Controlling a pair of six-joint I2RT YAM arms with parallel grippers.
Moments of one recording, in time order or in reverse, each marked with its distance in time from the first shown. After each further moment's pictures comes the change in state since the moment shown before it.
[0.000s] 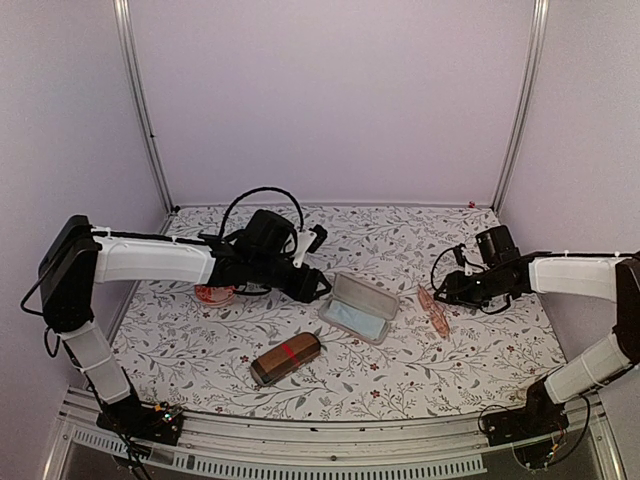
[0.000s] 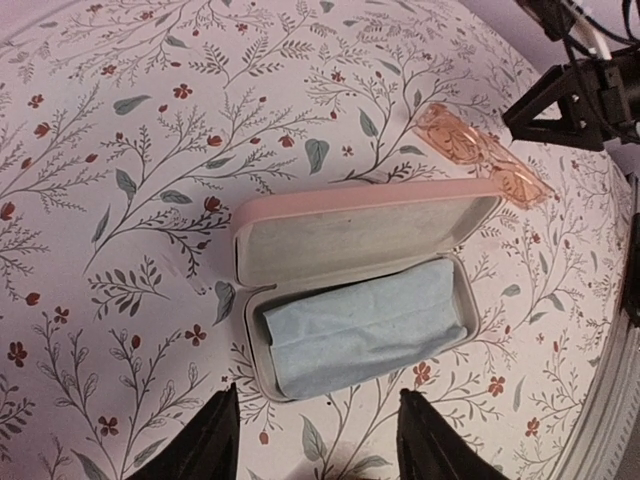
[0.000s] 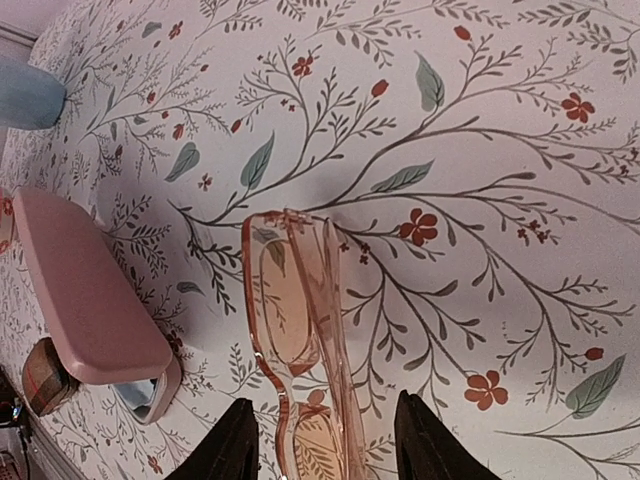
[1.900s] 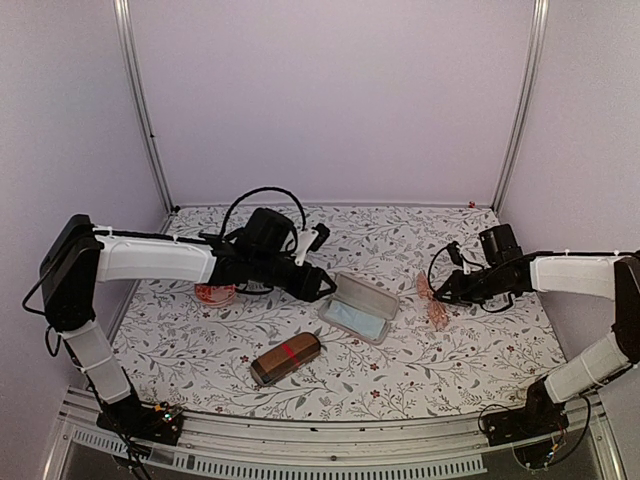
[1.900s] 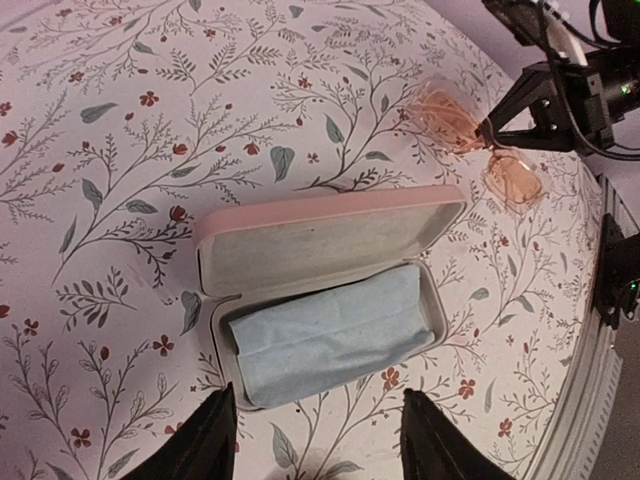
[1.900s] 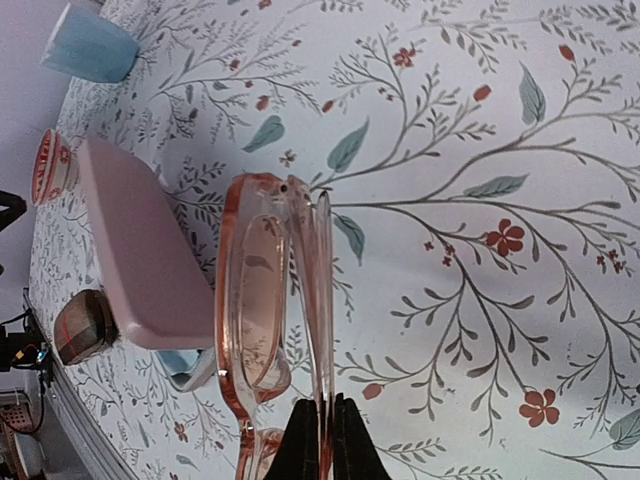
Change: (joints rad) left arm 0.005 0.010 0.006 0.022 0.072 -0.021; right arm -0.040 0.050 -0.021 0.055 -0.199 -0.096
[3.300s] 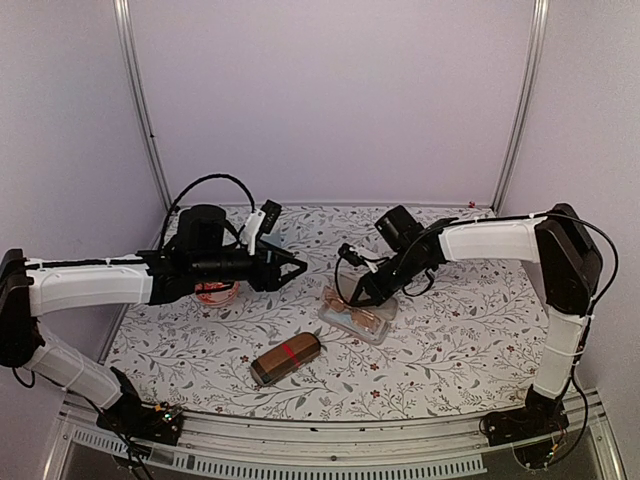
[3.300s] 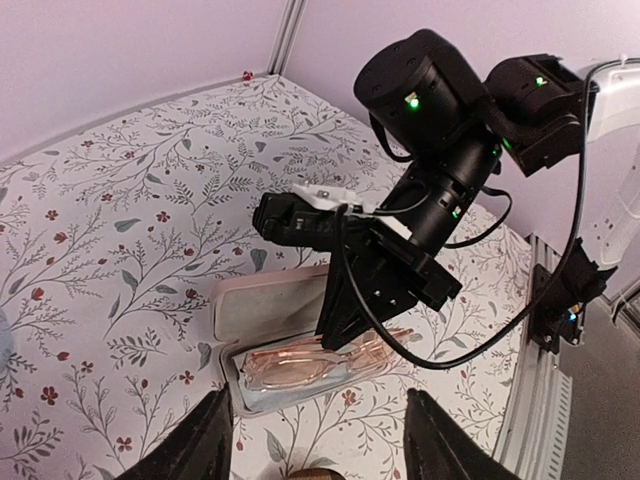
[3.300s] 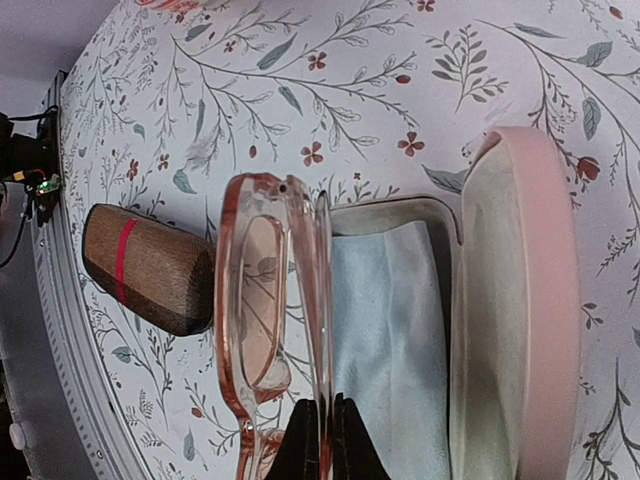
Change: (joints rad) left arm 0.087 -0.381 -0.316 0.285 0.114 0.001; right arm 0.430 0.454 0.614 -0.245 -0.068 -0.308
